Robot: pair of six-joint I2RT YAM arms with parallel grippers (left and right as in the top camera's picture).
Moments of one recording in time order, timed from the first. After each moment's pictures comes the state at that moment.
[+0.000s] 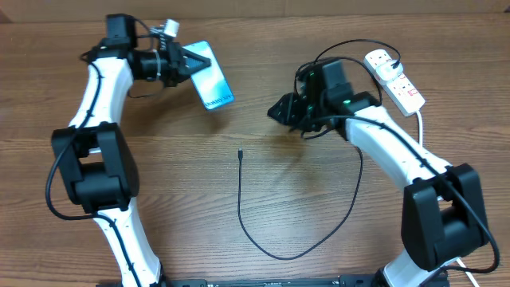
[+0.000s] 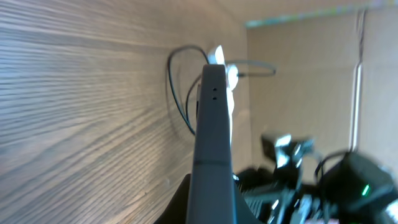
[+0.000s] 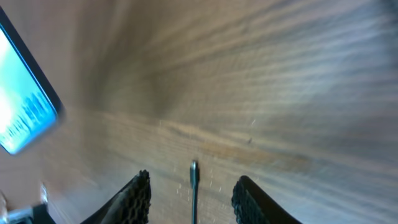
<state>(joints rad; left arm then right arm) 0.11 2.21 1.84 -0.75 1.14 -0.29 0.37 1.81 1.27 -0.46 -0.47 0.59</state>
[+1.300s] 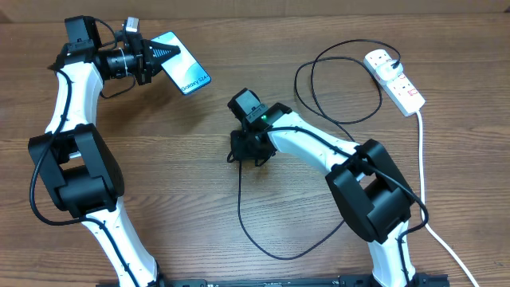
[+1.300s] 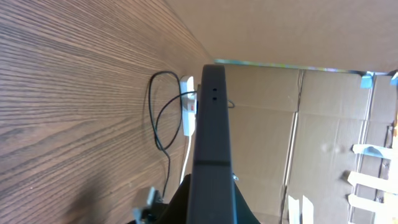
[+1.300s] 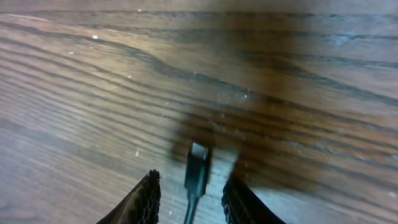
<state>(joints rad) 0.24 2.21 1.84 -0.65 1.27 -0.57 0.69 2.14 1.52 -0.69 -0.21 0.58</state>
